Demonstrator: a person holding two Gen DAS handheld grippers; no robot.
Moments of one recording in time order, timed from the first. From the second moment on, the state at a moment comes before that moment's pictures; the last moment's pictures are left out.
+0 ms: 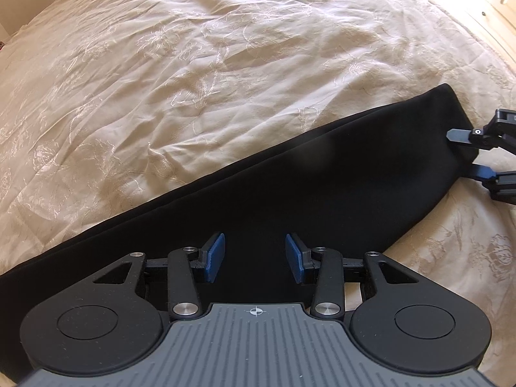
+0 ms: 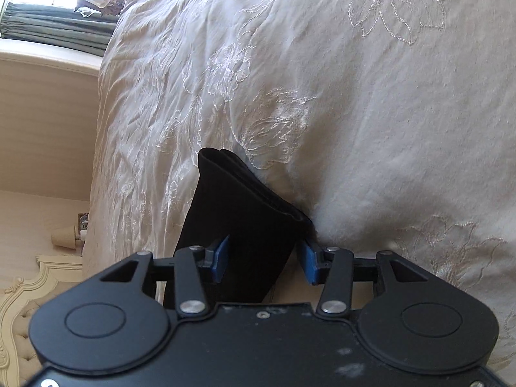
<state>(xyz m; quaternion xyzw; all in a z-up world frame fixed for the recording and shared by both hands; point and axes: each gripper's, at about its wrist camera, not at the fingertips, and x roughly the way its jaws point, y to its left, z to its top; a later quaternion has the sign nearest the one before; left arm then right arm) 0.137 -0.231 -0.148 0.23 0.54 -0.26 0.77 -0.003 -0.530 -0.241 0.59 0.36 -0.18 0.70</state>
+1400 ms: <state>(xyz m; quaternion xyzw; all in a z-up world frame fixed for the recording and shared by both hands) 0.207 0.078 -0.116 0.06 0.56 -0.15 0.81 0.120 -0.096 -0.137 0.09 0.47 0.06 0.88</state>
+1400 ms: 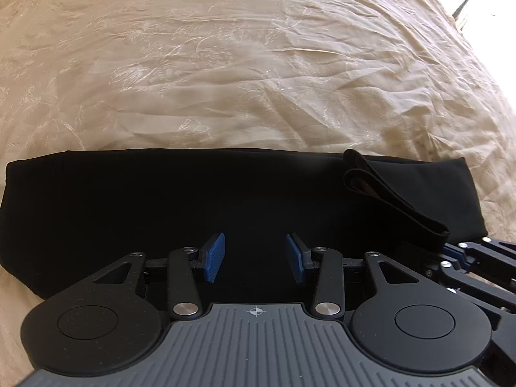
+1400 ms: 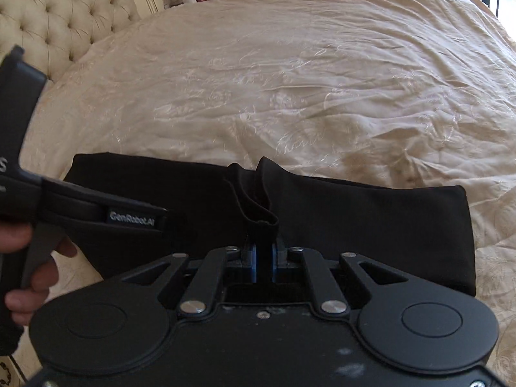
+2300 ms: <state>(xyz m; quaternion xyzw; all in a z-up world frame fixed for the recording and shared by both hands) 0.180 -0.014 -0.144 0.15 0.57 -0.26 0.76 0.121 -0.215 -0.155 0.17 0.50 -0.12 0.84</state>
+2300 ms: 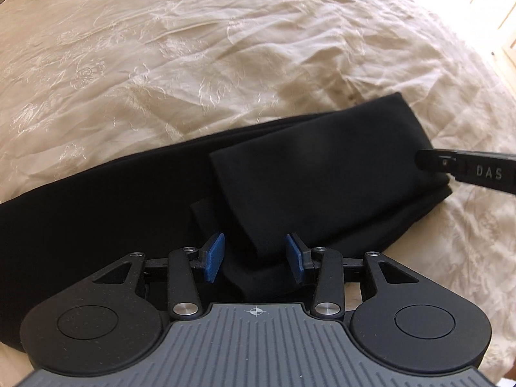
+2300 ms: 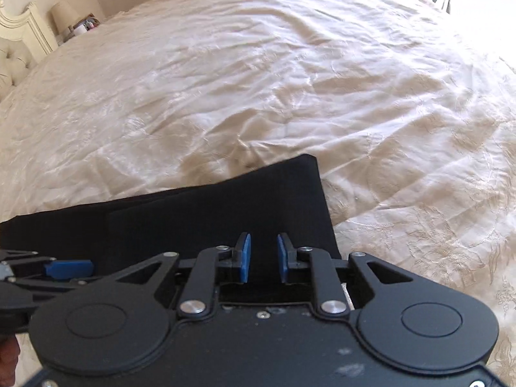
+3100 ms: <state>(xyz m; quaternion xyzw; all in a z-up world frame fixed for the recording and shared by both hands) 0.130 0.117 -0.095 0.06 0.63 -0.01 0.77 0.093 -0.162 -0.120 0.17 0.47 0.05 0.86</state>
